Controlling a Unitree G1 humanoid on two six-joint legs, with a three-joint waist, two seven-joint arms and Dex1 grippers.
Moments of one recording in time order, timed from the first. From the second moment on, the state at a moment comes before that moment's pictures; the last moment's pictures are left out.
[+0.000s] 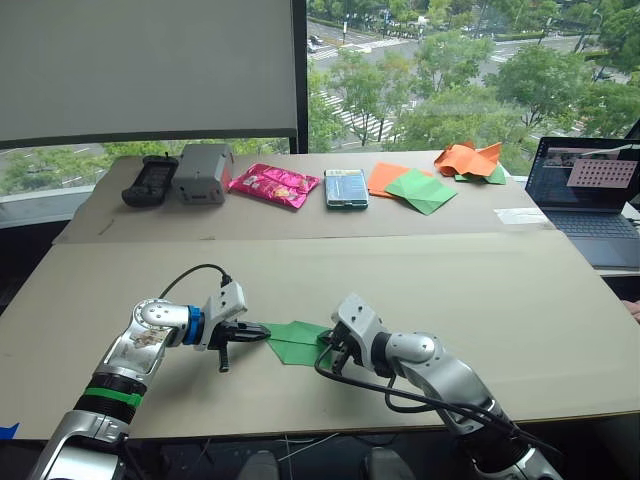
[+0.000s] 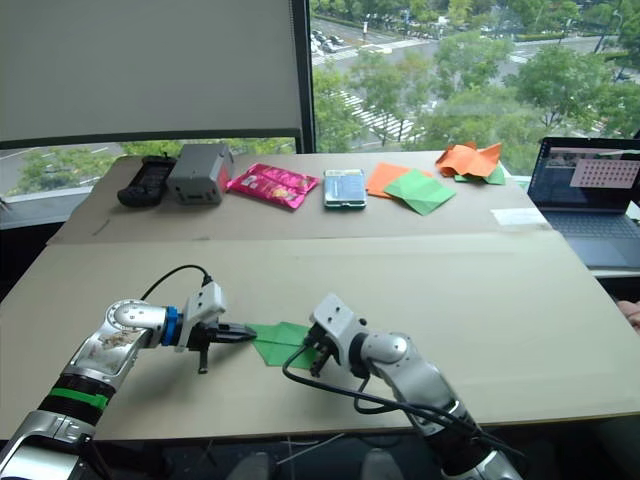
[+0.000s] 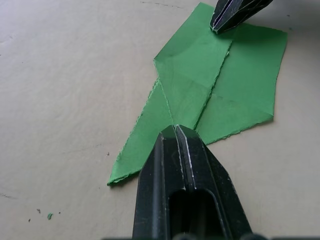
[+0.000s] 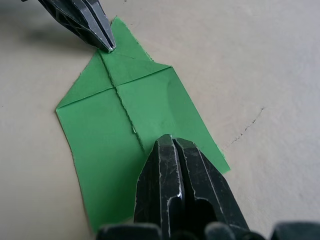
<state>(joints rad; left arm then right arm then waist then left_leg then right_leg) -0.37 0.67 -0.17 0.27 -0.17 0.23 -1.25 -0.28 -0.33 0.43 -0.27 0.09 0.74 0.56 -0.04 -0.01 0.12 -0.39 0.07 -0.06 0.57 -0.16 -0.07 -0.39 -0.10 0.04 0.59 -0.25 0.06</state>
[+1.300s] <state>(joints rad) -0.19 0.72 0.02 -0.10 -0.44 0.53 -1.13 -0.29 -0.36 0.26 -0.26 0.22 0.74 0.65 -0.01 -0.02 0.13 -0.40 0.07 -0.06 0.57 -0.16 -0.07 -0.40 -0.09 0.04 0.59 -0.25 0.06</state>
